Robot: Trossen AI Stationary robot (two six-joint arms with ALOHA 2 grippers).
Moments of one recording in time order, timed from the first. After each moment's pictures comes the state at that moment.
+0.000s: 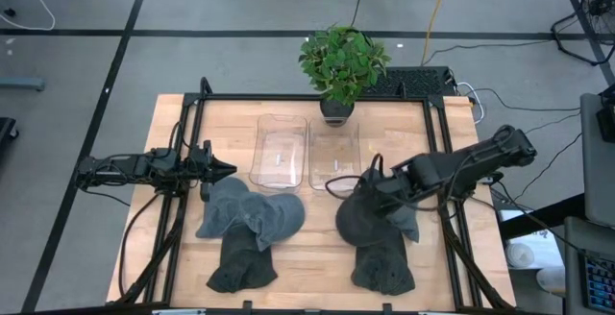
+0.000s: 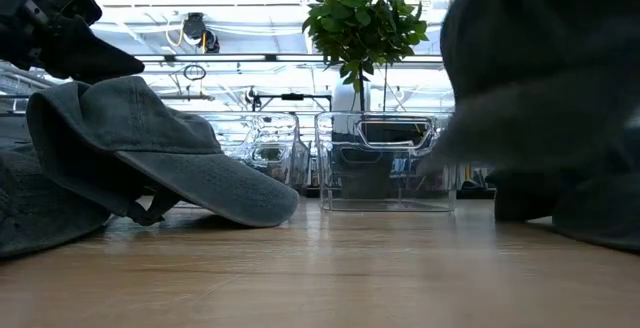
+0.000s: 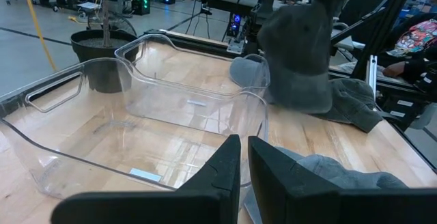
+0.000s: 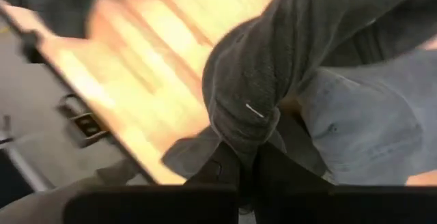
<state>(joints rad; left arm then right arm) -0.05 0.01 0.14 -0.29 -0.13 -0.21 0.33 1.48 1.48 -1.20 -0.03 1.16</state>
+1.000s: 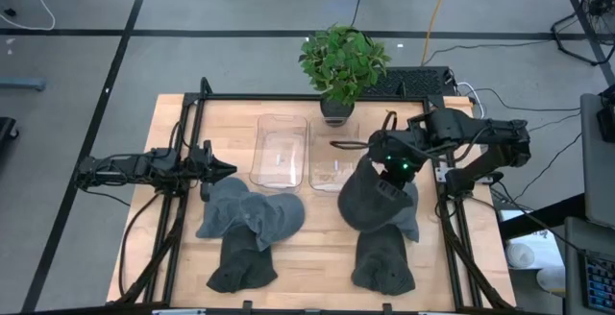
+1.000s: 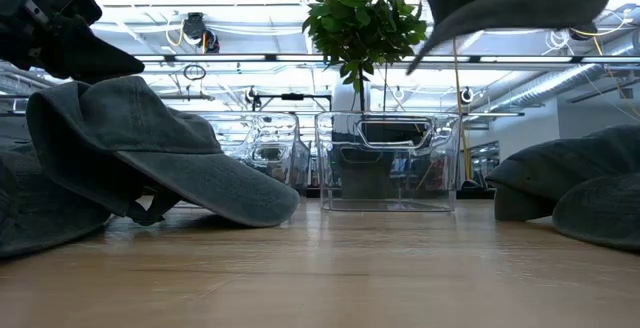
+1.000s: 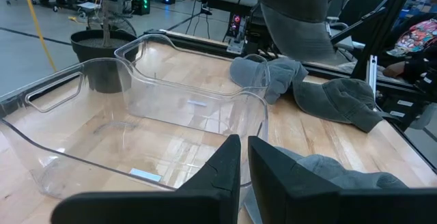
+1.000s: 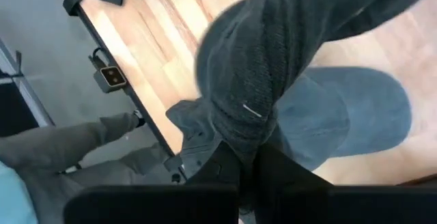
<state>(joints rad) -0.05 0.01 0.14 -0.29 -0.13 -0.21 0.12 1.52 1.87 -1.59 -0.22 0.76</state>
